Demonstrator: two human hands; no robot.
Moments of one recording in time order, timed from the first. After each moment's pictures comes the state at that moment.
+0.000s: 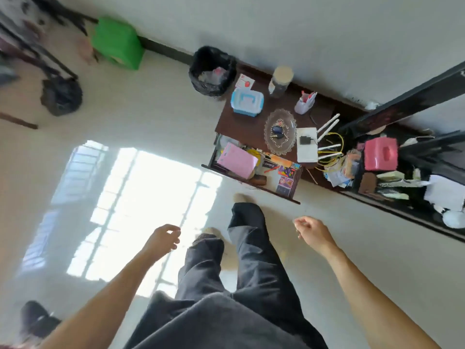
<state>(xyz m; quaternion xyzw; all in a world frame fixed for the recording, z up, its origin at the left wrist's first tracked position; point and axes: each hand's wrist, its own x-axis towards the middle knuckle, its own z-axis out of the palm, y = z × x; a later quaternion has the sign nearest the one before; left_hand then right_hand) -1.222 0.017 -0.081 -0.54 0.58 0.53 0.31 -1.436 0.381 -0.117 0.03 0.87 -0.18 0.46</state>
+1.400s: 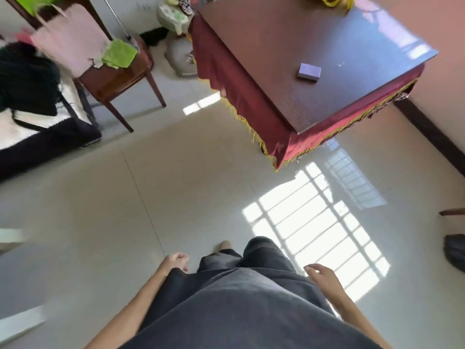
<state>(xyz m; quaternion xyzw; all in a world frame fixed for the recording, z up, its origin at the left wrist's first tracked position) -0.770 0.526 -0.033 -0.78 -0.25 0.48 -0.33 -0.959 0.124 -0.049 -0.75 0.44 0.27 0.41</state>
